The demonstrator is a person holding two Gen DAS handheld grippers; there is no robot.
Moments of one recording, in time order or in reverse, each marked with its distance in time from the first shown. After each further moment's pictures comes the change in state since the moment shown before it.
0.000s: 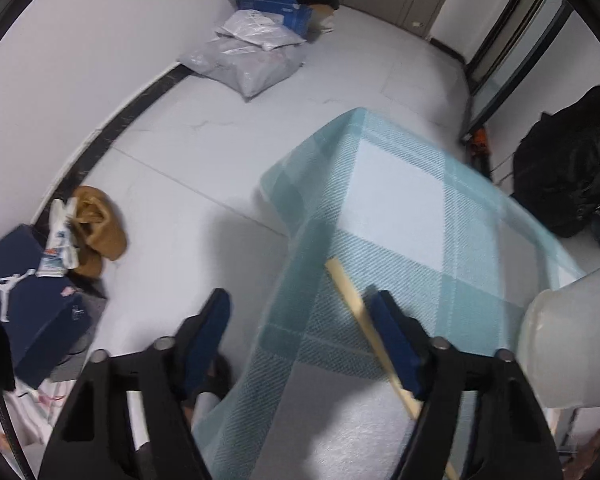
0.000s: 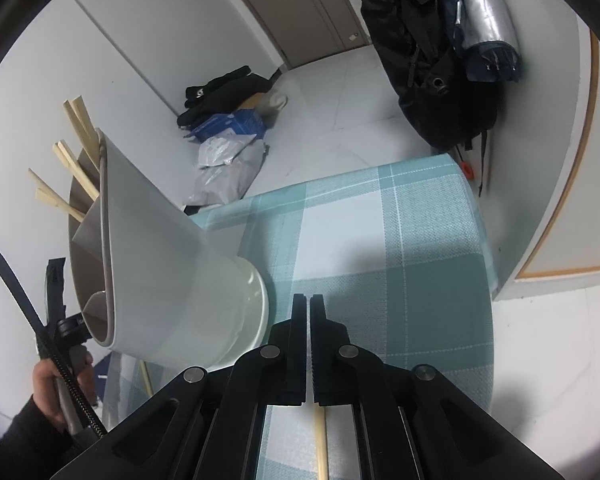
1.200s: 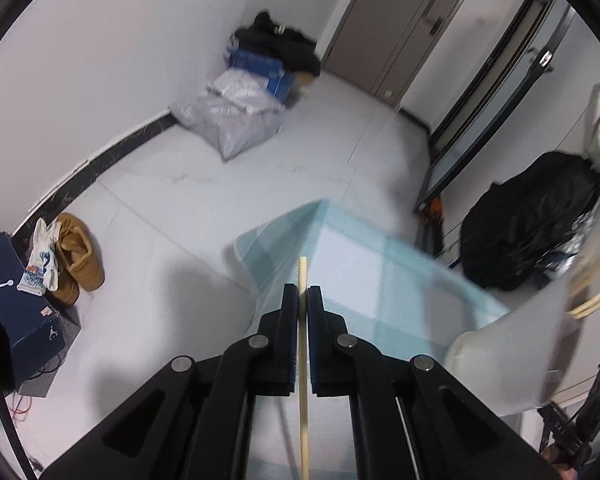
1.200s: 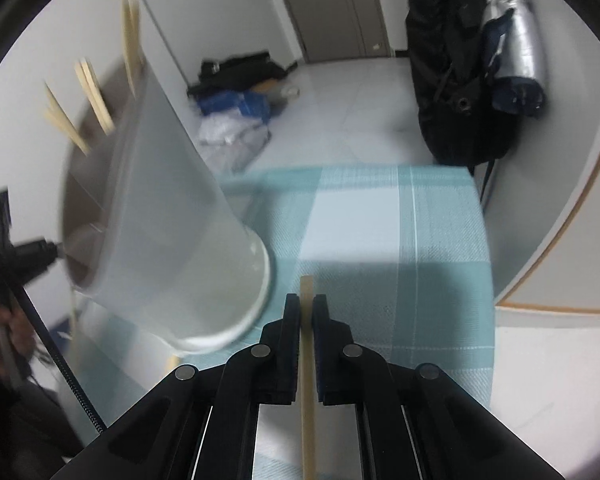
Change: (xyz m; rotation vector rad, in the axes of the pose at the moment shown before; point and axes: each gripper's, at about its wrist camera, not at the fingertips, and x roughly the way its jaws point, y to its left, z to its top) left arm -0.074 0.006 -0.004 -0.070 -0.266 -0.160; right arm 0.000 0.015 -0.017 -0.168 -0.016 -0.066
